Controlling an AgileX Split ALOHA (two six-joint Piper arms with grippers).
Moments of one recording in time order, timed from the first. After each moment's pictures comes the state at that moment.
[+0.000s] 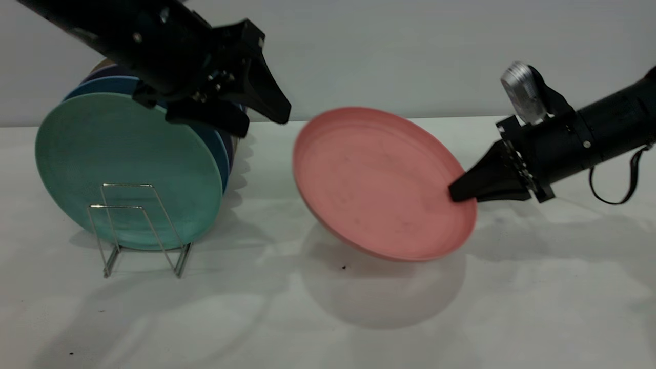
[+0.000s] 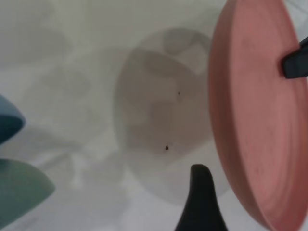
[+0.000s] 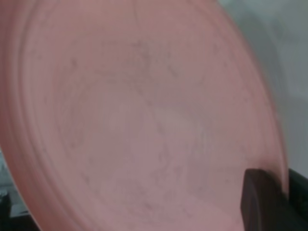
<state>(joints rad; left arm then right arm) -0.29 1.86 -1.12 -0.98 0.45 0.72 -0.03 2.42 -1.41 1.28 1.06 -1.21</state>
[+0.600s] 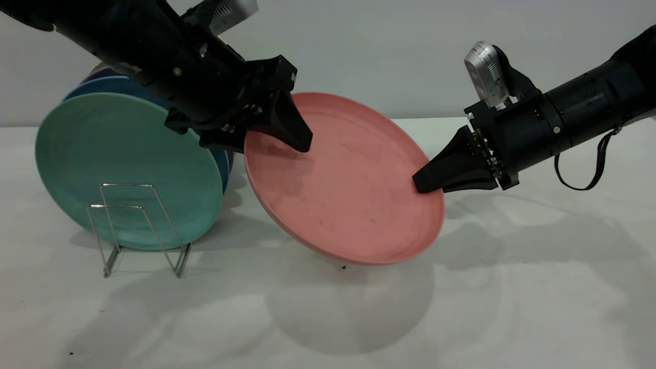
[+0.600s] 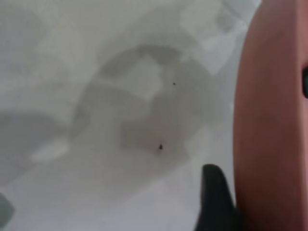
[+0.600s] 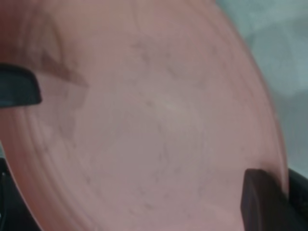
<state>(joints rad) -0.34 1.94 -1.13 -1.03 0.40 0.75 0.06 2.38 -1.41 1.29 1.10 -1.24</state>
